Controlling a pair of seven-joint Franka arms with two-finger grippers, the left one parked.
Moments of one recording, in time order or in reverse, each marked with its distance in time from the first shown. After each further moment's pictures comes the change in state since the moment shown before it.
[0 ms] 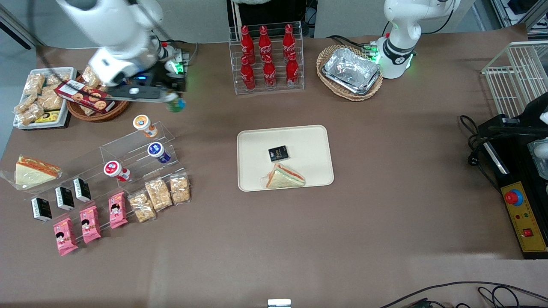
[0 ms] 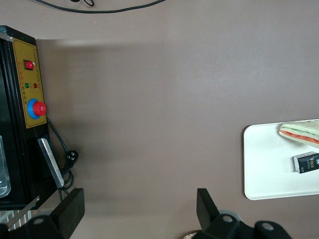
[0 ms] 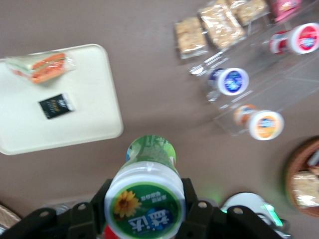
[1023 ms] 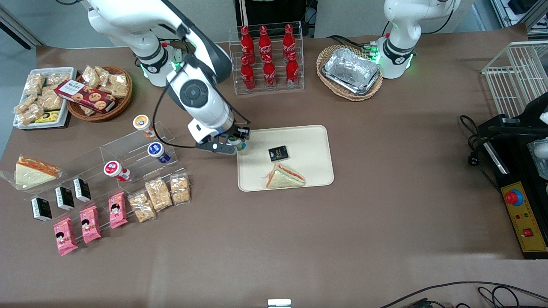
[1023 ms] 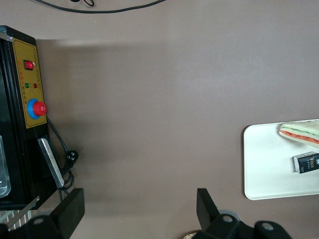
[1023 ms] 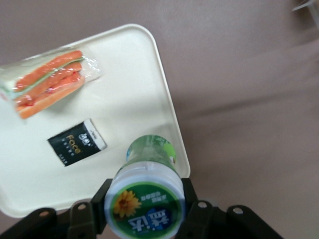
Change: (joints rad) arm 0.108 0.426 0.079 -0.224 -0.054 0.679 0.254
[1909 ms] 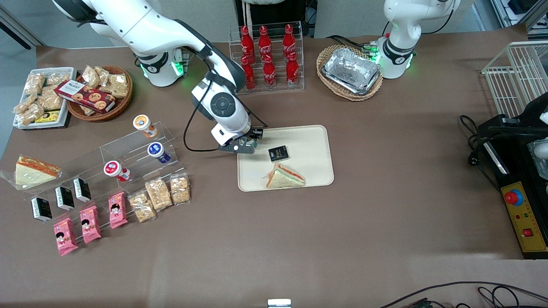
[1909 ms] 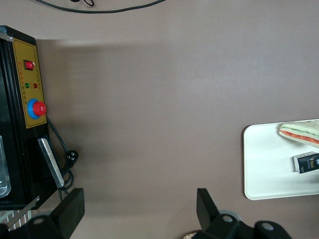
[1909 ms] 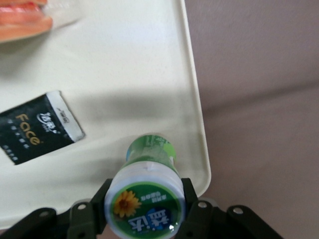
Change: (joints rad) arm 0.092 0.171 -0.001 -0.051 -0.130 0.166 0.092
